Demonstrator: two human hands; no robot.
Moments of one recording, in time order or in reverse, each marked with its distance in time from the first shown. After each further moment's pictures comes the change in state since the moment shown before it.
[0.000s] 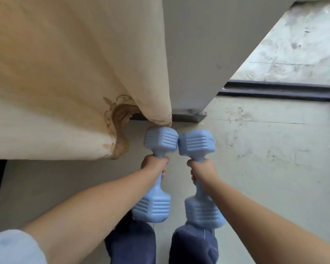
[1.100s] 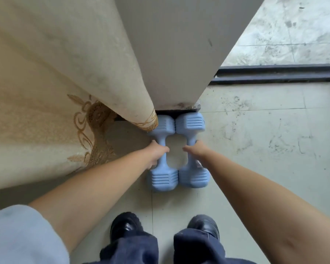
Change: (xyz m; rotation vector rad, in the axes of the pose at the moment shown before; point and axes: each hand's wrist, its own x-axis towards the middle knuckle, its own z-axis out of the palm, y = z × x) left_hand 0.065 0.033 0.023 0.266 -0.204 0.028; right_hand 0.085 -0.020 -0.004 -0.308 -0.096 -0.017
